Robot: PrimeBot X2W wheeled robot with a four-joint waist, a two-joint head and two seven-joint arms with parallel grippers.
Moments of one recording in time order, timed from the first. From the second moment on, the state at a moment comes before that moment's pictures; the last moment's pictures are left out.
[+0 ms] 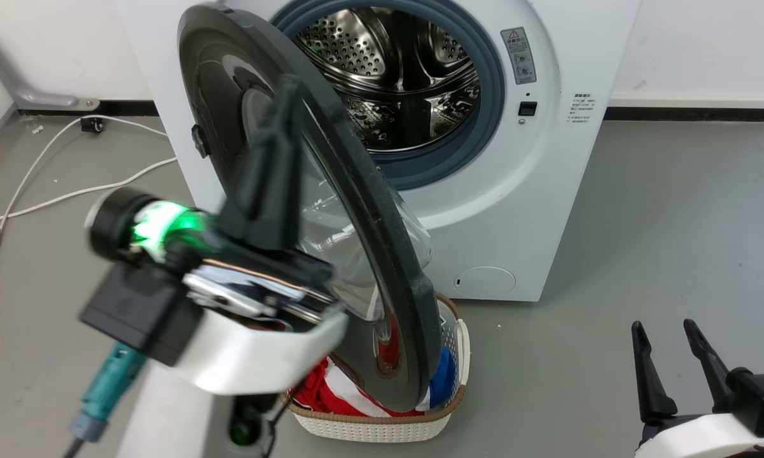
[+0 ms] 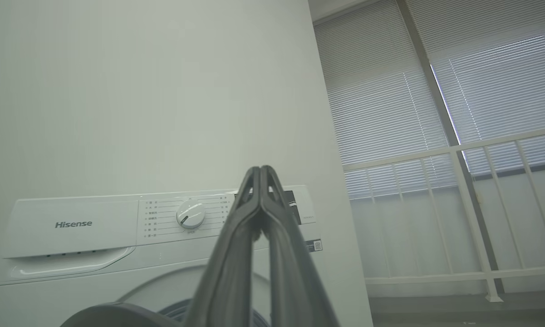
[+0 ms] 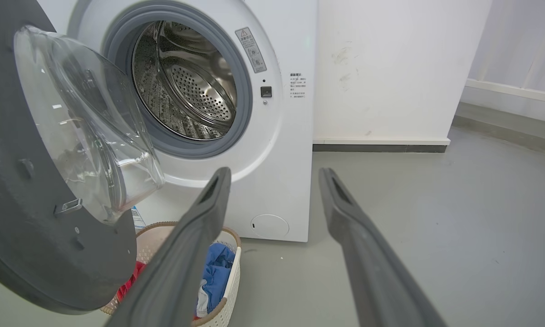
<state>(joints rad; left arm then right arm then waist) -0.36 0.09 -0.24 -0.33 -0.22 -0.10 -0.22 0.12 -0.05 -0.08 -0.05 0.10 0.13 -0.07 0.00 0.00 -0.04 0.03</state>
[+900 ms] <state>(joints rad) -0.18 0.08 -0.70 -0.07 -0.41 -0.08 0.16 0.11 -0.05 -0.09 -0.03 0.11 0.13 -0.07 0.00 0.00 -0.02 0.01</state>
